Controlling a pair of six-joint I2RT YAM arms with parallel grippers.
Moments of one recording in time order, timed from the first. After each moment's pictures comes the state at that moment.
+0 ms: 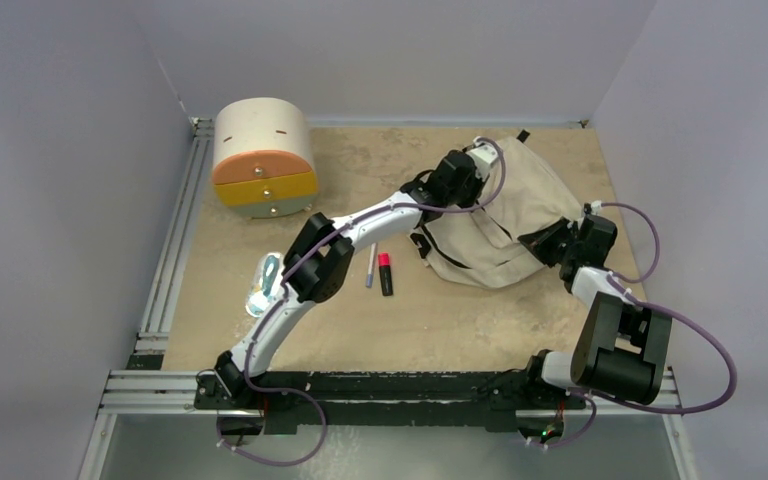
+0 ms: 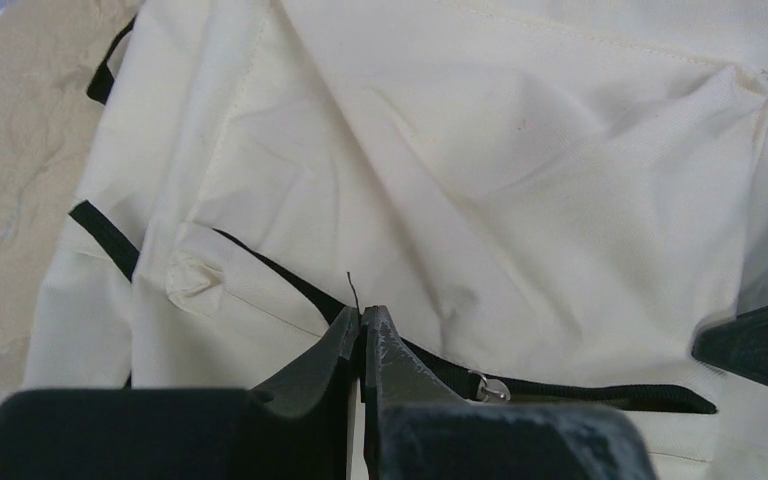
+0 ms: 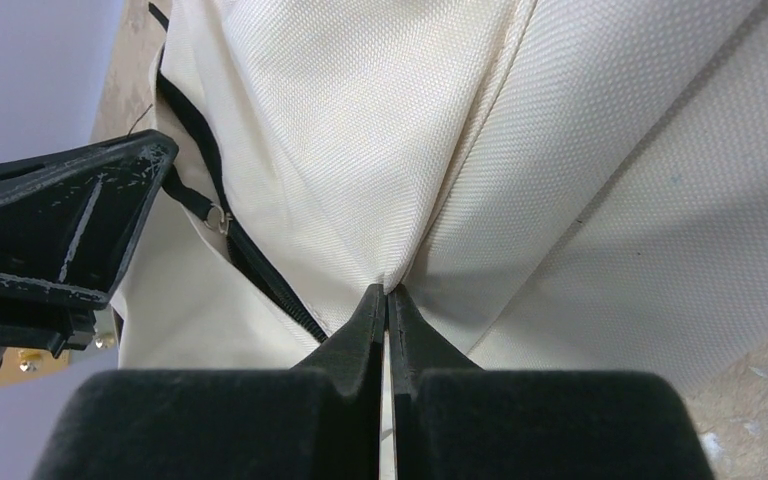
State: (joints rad) left arm -0.85 2.46 2.13 -0.09 -0.02 -0.09; right arm -0.34 1.33 0.52 0.15 -0.49 0.69
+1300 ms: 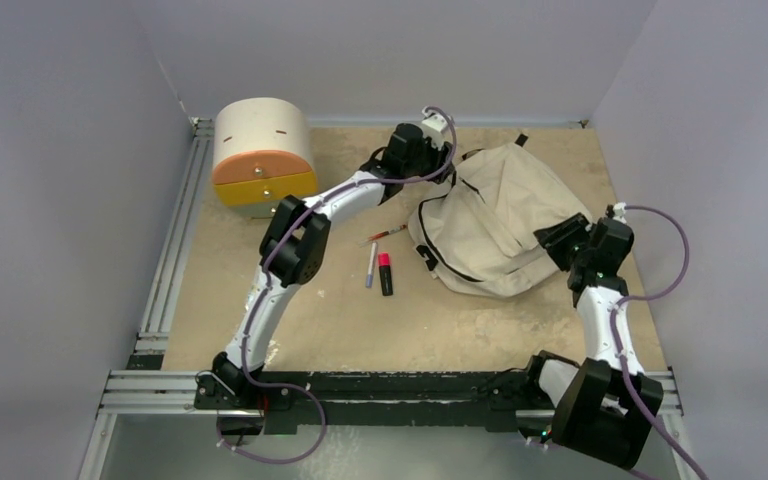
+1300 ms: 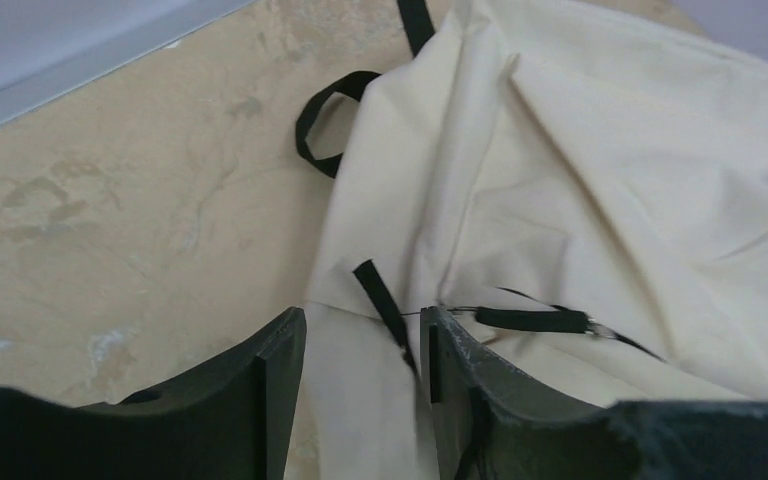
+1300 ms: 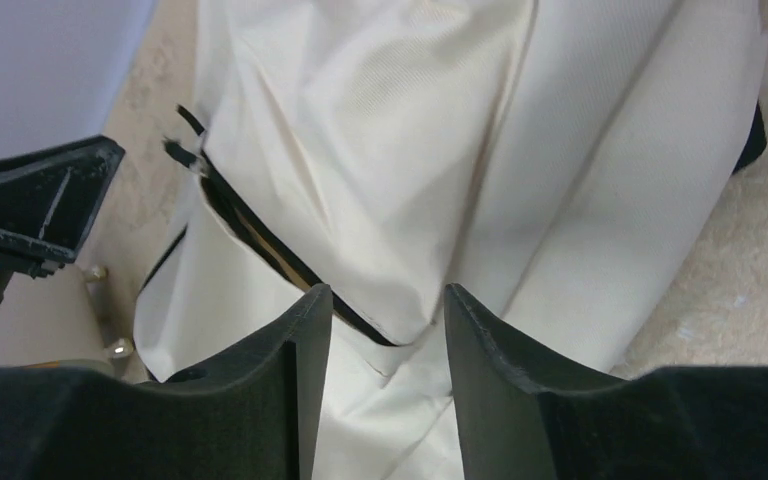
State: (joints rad) left arm -0.64 2.43 2.02 0.09 0.18 -0.10; right arm -0.37 1.03 0.54 -0.13 -0.32 0.67
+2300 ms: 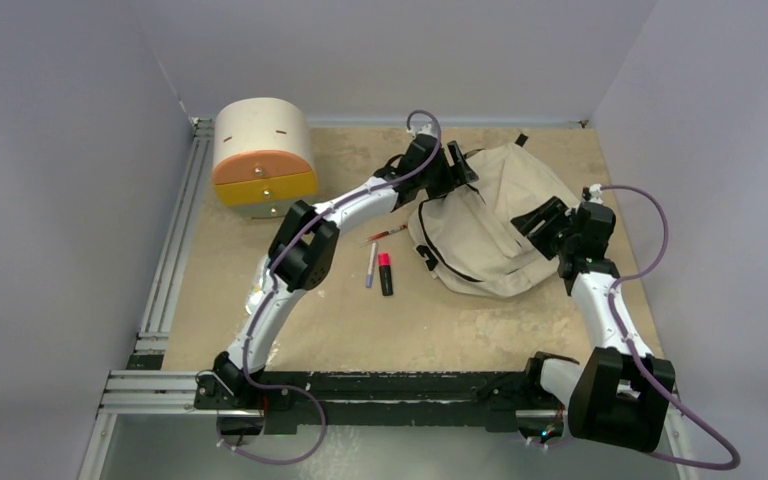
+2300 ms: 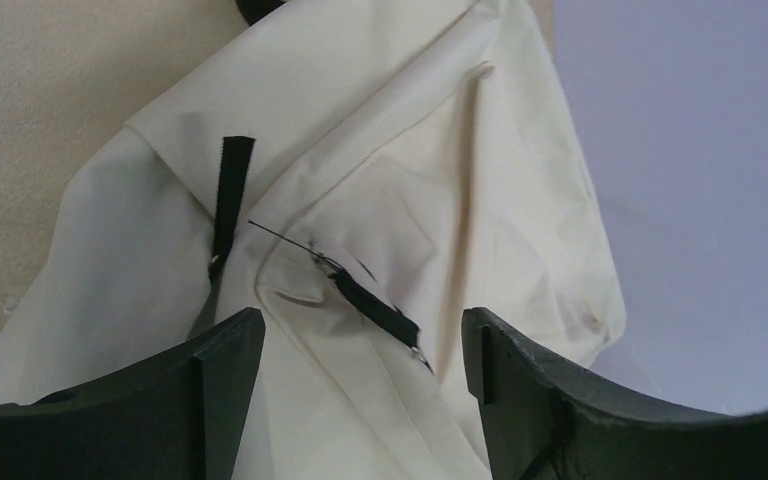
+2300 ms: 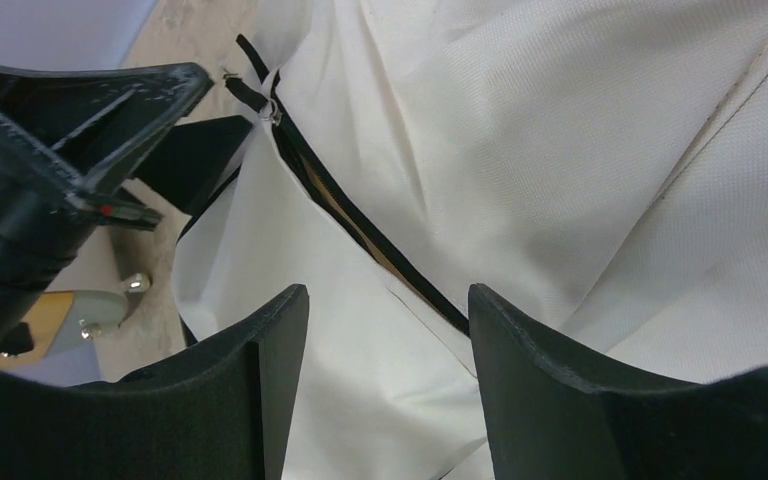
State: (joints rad) left arm -0.71 2.41 2.05 -0.09 0.10 -0.95; right arm -0.22 1.10 0.63 -0.11 -0.33 0.66
